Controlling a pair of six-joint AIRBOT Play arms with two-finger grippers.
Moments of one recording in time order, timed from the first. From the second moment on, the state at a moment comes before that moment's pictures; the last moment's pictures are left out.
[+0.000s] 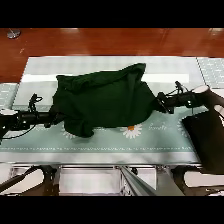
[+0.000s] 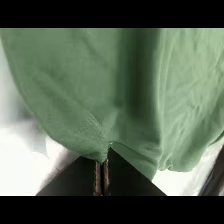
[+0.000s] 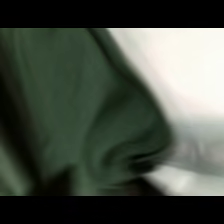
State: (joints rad) left arm 0.34 -1.22 0.51 0.58 -1.02 -1.11; right arm -0.14 -1.55 0.92 -0.76 1.02 1.41
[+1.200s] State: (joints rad) left arm 0.27 -0.74 1.93 1.14 -1.18 -1.31; right arm -0.08 -0.91 2.11 -1.26 1.38 1.50
